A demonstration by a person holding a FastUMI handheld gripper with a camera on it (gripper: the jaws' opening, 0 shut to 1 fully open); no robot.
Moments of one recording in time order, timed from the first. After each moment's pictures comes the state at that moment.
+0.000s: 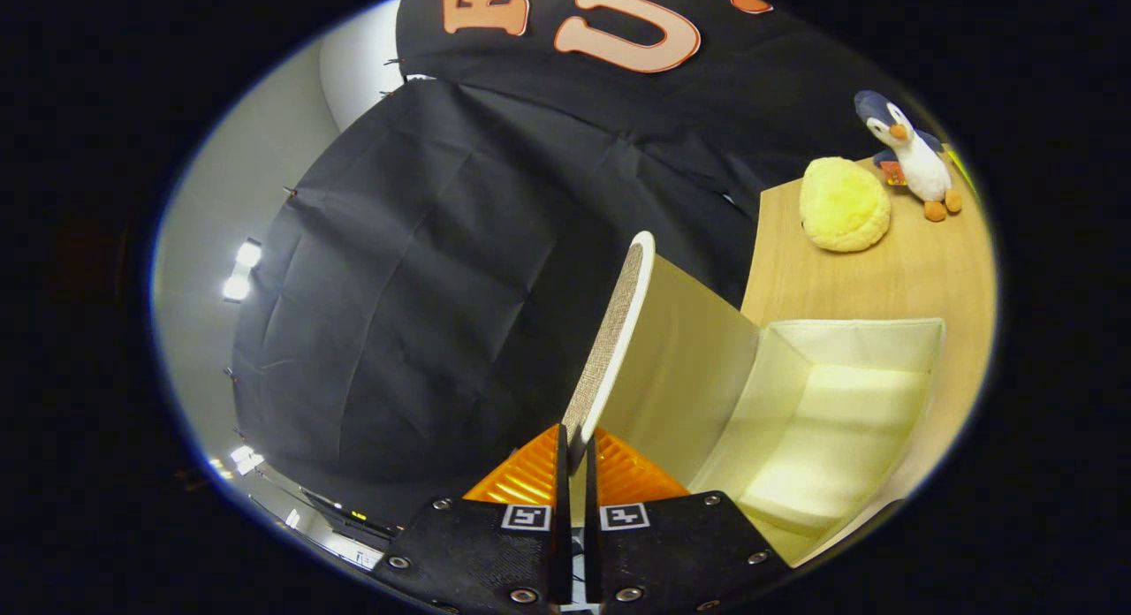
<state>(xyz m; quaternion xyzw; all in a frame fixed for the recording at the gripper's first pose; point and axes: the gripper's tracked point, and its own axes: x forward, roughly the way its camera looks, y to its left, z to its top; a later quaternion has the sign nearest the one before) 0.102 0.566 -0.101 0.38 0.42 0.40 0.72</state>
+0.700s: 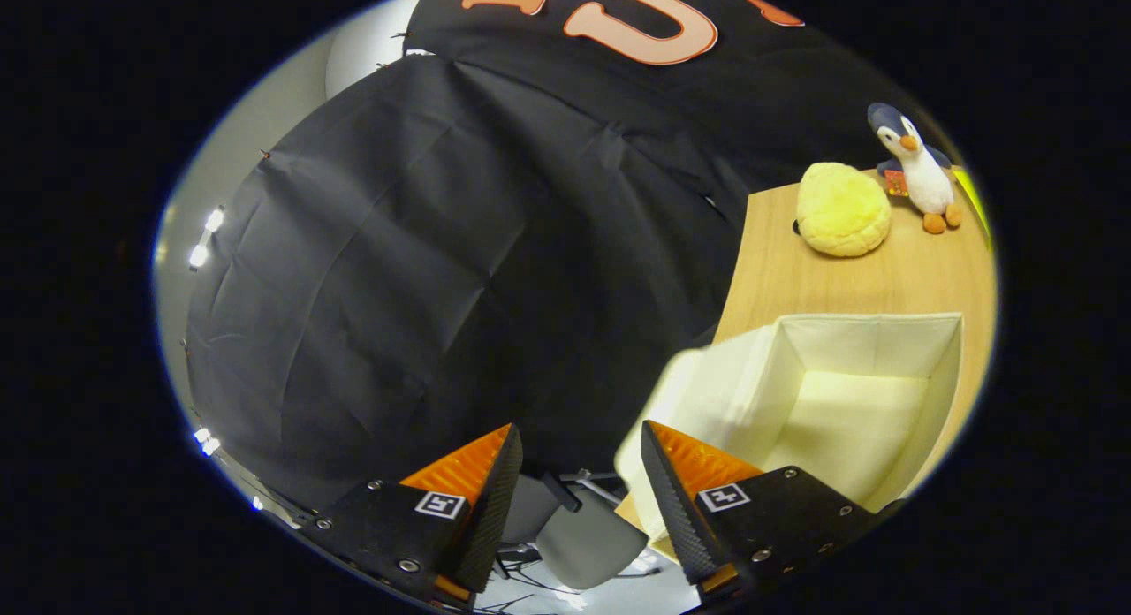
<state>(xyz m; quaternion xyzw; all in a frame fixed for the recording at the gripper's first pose) 0.103 0.586 -0.145 0.29 0.42 0.36 0.78</state>
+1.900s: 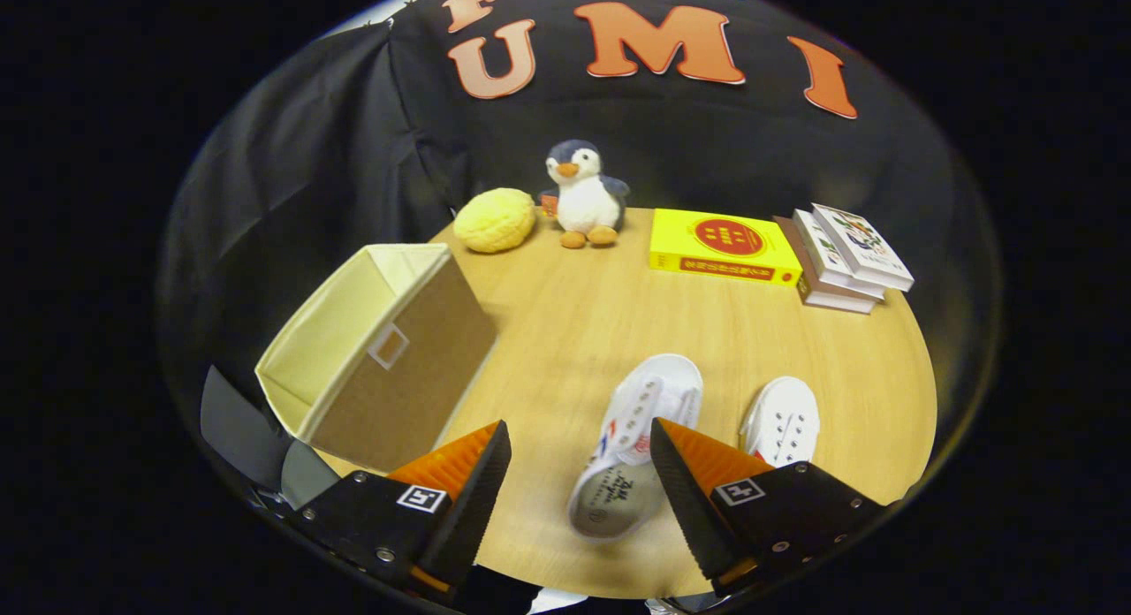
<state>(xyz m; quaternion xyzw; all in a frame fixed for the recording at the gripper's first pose) 0.029 0.182 -0.318 0.03 0.42 0.06 0.90</state>
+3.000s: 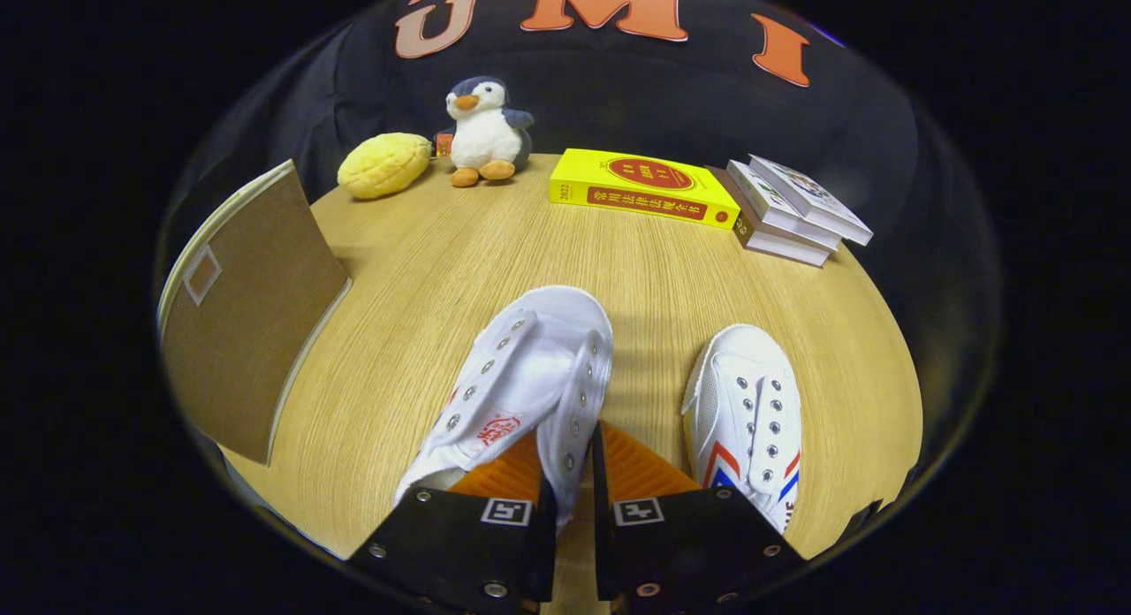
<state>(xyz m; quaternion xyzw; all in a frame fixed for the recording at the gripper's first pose) 0.049 0.121 -0.429 -0.02 0.45 -0.05 0.89</state>
